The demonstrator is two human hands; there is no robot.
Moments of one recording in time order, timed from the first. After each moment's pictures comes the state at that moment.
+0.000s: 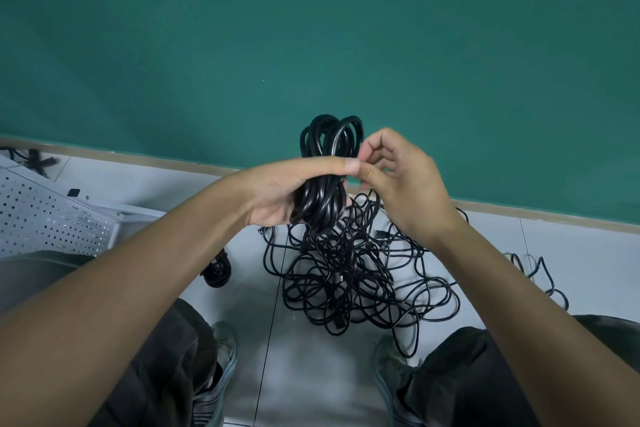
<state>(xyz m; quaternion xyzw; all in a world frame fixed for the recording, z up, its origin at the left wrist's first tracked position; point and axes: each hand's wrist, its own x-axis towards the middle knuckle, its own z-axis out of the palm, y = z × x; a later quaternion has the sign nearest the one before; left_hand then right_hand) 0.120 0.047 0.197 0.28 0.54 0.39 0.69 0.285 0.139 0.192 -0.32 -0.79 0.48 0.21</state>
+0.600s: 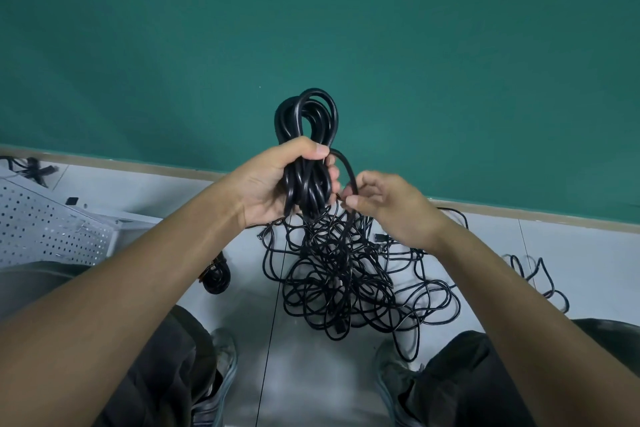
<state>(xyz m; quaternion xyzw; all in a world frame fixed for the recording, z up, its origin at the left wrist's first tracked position) 0.106 0.050 0.184 0.18 0.43 0.54 0.70 0.293 0.157 0.156 -0.34 -0.76 0.55 0.02</state>
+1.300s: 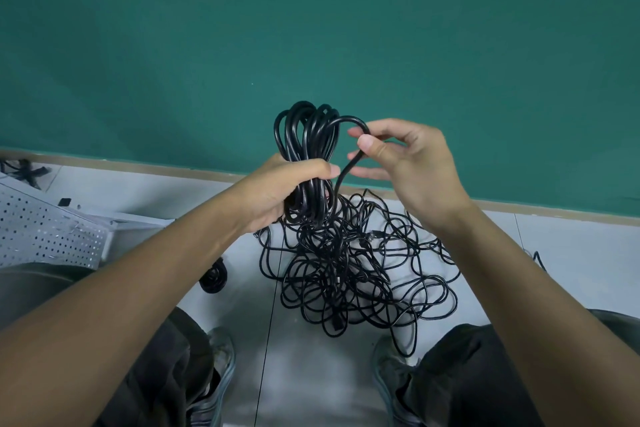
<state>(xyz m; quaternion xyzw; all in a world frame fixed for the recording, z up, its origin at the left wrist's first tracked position) 0.123 0.049 0.178 0.27 0.62 0.46 0.57 0.286 0.155 0.203 -0.33 -0.64 0.63 0.27</state>
